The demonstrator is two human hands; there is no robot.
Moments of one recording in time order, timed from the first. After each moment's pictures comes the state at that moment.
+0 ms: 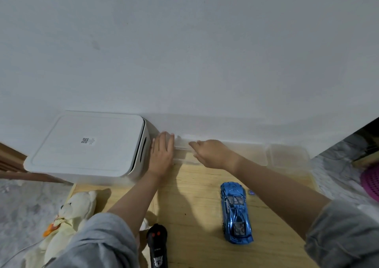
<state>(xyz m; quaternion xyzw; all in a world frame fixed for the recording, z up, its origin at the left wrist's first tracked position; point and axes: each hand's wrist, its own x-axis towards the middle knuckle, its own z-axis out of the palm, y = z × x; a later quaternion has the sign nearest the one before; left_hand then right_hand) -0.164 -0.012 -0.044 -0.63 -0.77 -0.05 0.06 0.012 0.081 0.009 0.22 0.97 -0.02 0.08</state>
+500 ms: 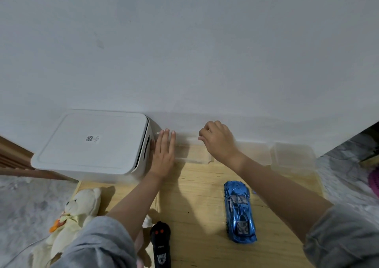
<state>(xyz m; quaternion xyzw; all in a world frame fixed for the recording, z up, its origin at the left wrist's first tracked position) -0.166 -0.022 -0.052 -0.66 -0.73 -0.11 0.15 0.009 0.086 0.013 0.32 0.92 0.03 -0.21</state>
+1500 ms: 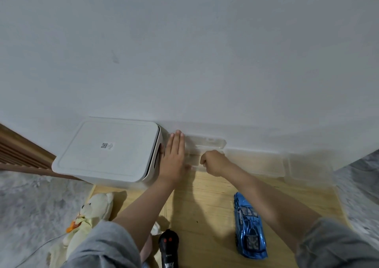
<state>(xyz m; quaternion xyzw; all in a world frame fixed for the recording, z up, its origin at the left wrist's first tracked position) -0.160 -0.018 -0.018 -0.61 -0.79 -0.08 -0.03 -0.022 0.081 -0.028 0.38 0.88 -0.27 0.10</state>
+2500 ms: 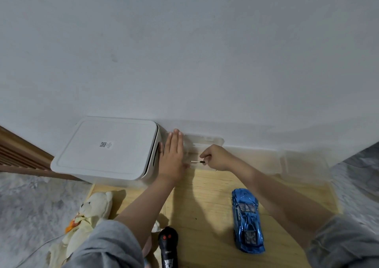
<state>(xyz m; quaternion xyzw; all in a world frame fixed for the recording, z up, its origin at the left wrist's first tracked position) -0.154 -0.022 -0.010 -0.58 -0.81 -0.07 -0.06 -0.008 0.083 0.004 0.42 0.80 -0.43 0.06</state>
